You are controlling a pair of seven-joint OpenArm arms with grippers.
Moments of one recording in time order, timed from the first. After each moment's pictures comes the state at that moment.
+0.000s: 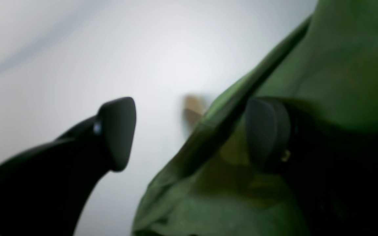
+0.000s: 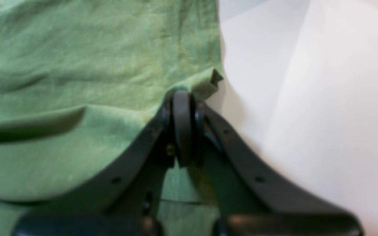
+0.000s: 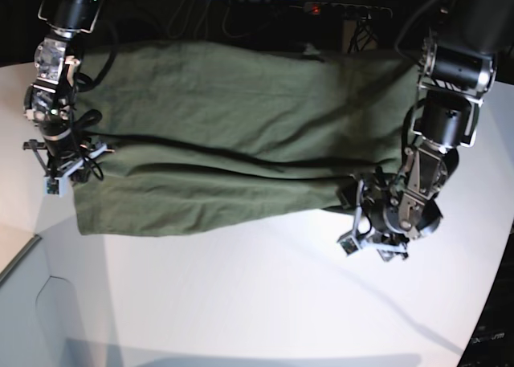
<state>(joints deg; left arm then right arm) -27.2 -14.9 13.9 47.3 24.0 -38.3 19.8 -2.9 7.0 25.2 75.5 -4.4 18.1 -19.4</state>
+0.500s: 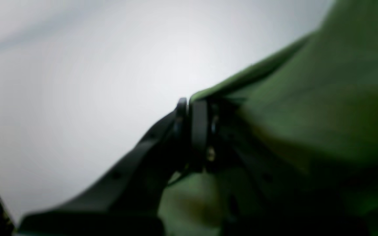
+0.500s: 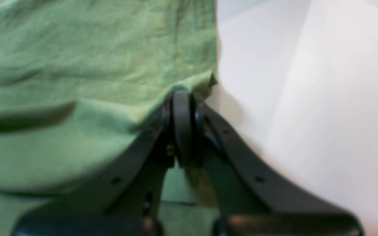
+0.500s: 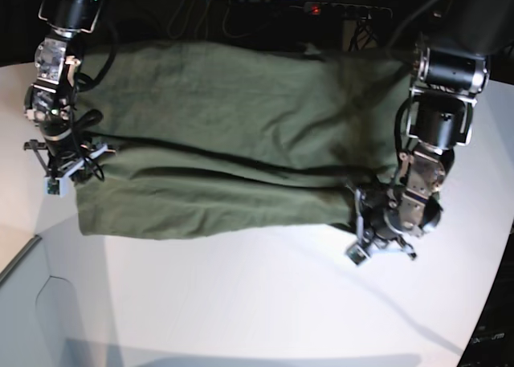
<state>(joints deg) -27.9 -12.9 6.0 46.6 24.1 -30.1 16.5 -2.9 6.8 25.2 75.5 -4.3 18.1 -19.5</state>
